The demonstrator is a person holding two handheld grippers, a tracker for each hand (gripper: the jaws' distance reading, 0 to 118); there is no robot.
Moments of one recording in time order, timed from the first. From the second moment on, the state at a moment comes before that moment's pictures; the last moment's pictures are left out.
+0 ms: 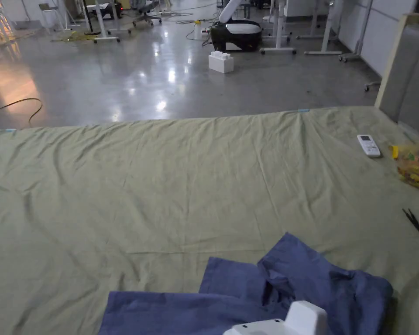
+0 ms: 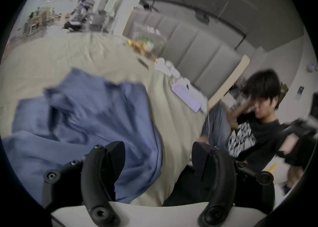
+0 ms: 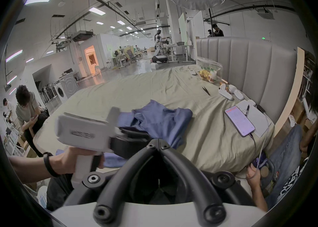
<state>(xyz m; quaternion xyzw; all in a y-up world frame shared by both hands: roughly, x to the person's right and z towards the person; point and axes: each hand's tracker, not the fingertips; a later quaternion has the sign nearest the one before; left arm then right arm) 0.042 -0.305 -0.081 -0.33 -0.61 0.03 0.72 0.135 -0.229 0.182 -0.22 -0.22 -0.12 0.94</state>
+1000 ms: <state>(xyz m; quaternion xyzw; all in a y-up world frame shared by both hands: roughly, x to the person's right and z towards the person) -0.269 -0.128 0.005 -0.07 -0.24 -0.01 0.97 0.084 -0.145 0.141 -0.05 -0.13 -0.02 0.99</state>
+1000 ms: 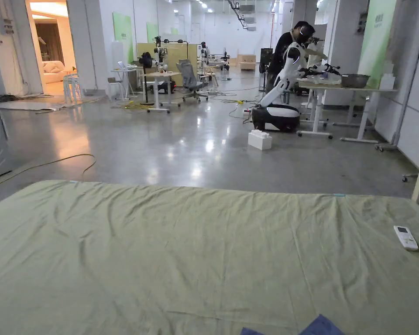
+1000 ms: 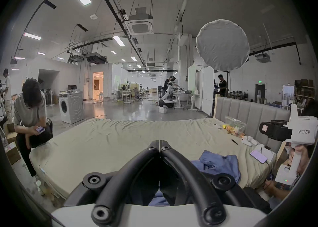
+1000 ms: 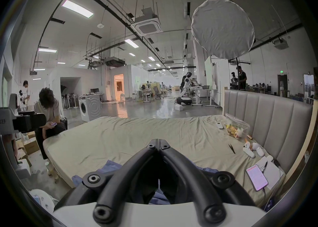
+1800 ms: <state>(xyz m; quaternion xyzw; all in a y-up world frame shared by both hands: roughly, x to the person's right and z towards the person) -0.250 -0.174 -0.115 -0.25 -0.28 0.05 0.93 0.105 -0.183 0.141 -0.13 -0.14 -0.08 0.98</state>
